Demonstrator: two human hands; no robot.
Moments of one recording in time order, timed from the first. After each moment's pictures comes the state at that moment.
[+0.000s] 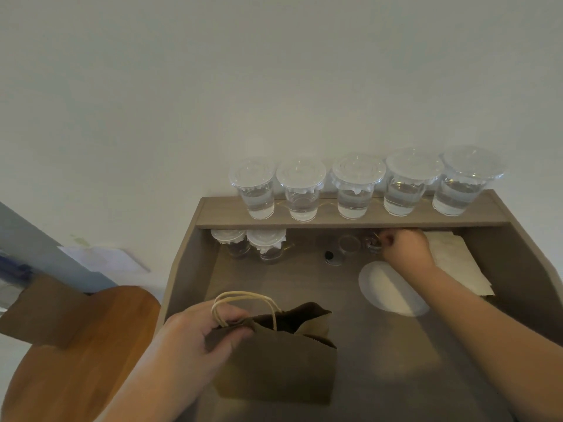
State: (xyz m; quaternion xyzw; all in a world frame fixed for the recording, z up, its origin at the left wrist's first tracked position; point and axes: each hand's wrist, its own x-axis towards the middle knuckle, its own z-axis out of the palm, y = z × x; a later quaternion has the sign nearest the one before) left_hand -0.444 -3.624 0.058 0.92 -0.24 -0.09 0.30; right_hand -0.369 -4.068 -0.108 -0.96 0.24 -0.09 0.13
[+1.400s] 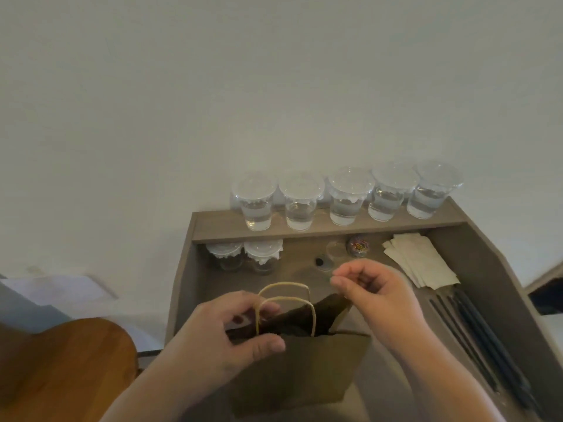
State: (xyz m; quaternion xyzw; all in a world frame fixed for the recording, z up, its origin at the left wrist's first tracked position) left_hand -0.409 -3.600 0.080 0.83 -0.31 -0.22 0.41; right_hand -0.499 -3.857 0.056 -0.77 0.22 -0.13 0.58
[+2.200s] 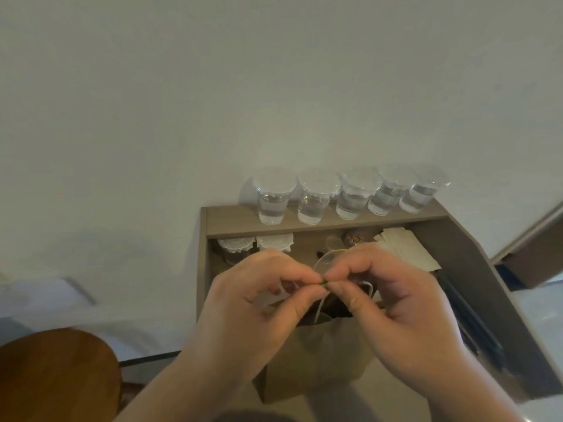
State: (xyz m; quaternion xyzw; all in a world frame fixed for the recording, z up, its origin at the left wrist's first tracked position) left_hand -0.395 -3.562 0.110 0.67 -0.46 0.05 0.58; right_hand -0.512 -3.726 0.137 -0.85 0.05 -0.27 0.45
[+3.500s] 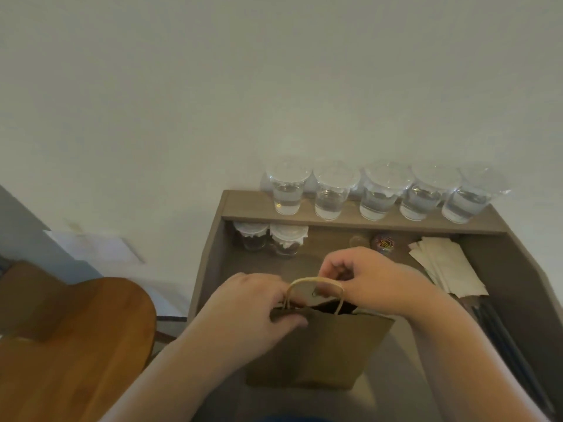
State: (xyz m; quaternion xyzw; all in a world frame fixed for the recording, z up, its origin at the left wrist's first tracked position) left_hand -0.417 -3.615 0.085 0.92 -0.35 -0.14 0.14; right_hand -0.447 -3.845 0.088 -0.92 0.02 0.15 0.37
